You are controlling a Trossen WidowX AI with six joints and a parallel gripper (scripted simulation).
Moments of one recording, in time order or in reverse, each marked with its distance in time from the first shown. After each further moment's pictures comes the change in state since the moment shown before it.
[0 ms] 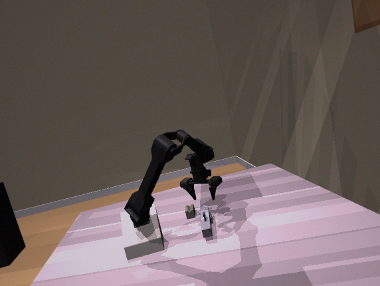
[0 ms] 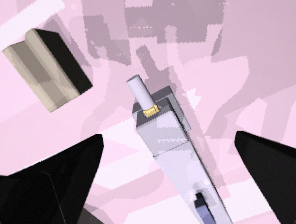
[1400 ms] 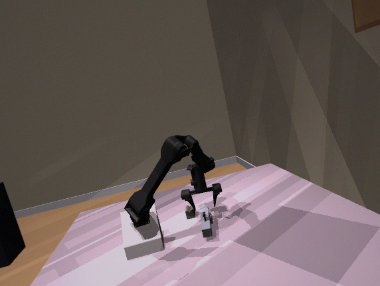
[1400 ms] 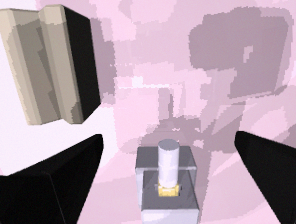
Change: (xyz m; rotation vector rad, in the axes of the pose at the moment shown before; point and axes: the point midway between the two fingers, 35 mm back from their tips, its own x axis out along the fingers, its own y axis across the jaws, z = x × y) arm 0.057 0.025 0.032 -0.469 -0.008 0.003
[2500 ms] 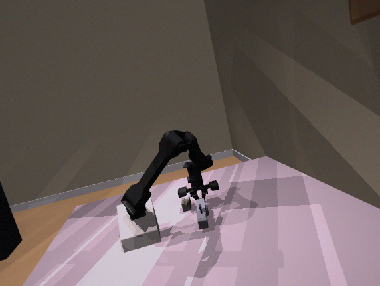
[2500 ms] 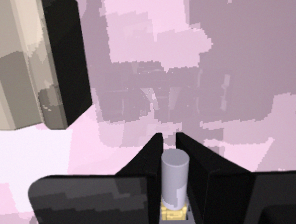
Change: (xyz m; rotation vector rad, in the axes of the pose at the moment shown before) arm 0.022 0.001 -0.007 0.000 0.003 0.000
